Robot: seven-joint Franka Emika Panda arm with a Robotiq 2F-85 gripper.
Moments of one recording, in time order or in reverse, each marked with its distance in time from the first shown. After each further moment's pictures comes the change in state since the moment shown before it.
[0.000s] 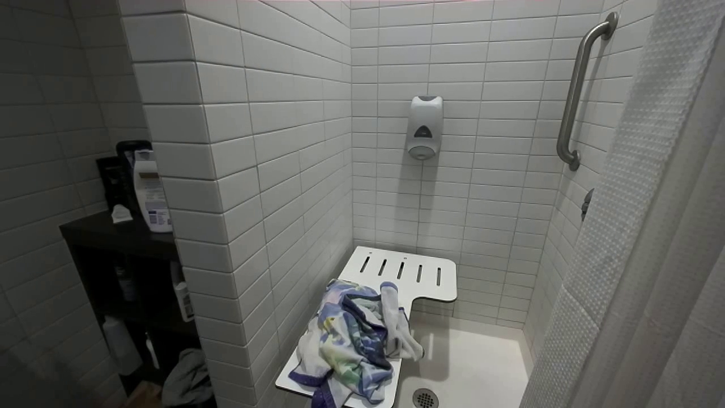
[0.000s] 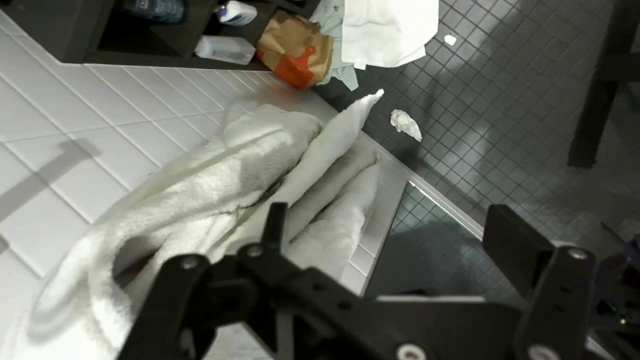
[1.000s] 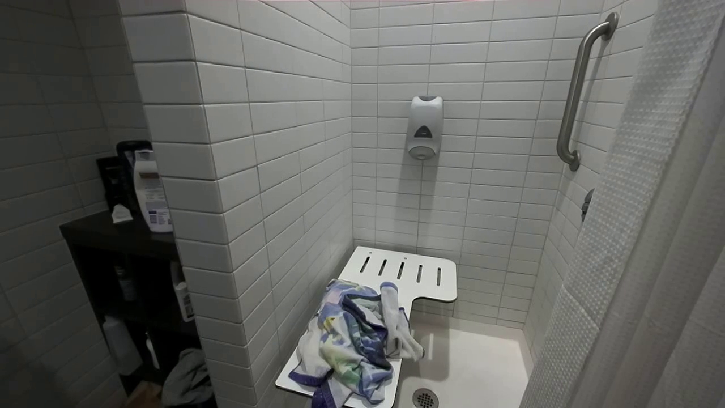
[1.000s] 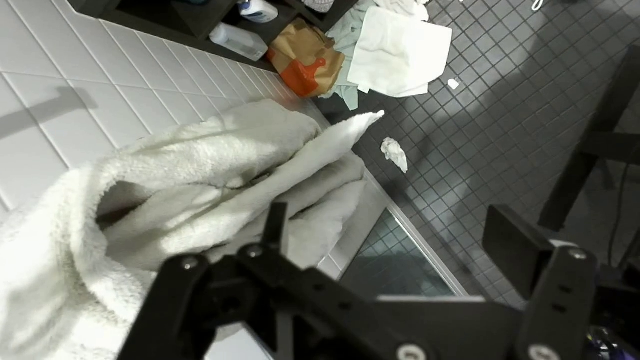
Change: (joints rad) arm 0.008 -0.015 0.025 -0.001 -0.037 -0.011 -0.172
